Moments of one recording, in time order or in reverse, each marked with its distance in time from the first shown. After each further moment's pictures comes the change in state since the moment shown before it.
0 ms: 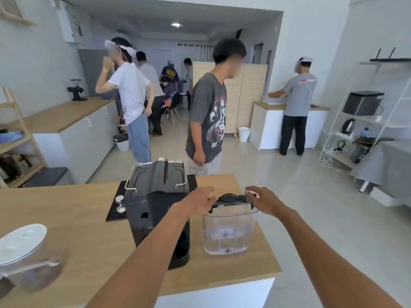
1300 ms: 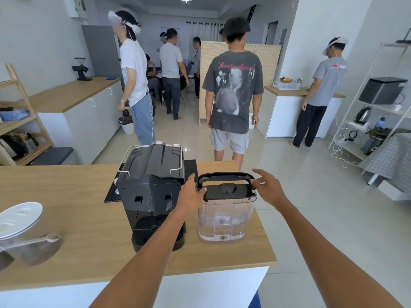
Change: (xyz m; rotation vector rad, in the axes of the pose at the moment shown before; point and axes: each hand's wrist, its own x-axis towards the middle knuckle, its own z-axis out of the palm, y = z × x) left_hand 0.019 -0.026 0.056 -0.516 0.425 -0.259; right_hand 0.016 0.028 0.005 0.316 0.139 0.027
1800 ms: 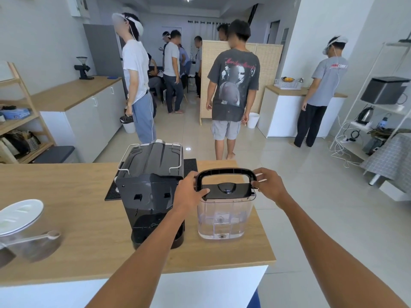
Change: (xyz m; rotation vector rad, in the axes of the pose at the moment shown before) left_hand -0.005 -0.004 -0.003 0.053 0.104 0.158; right_hand 0.009 0.001 -0.010 0.032 0.012 0.004
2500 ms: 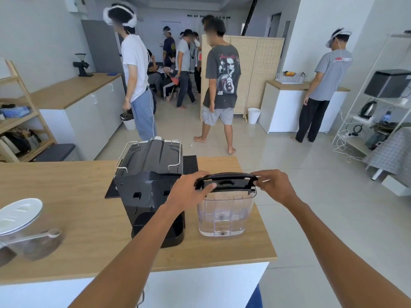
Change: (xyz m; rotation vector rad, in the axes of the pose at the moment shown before) left_hand 0.004 -0.005 -0.012 0.181 -0.112 0.294; right_hand -0.015 0.010 -0.013 -0.091 -0.042 -0.151
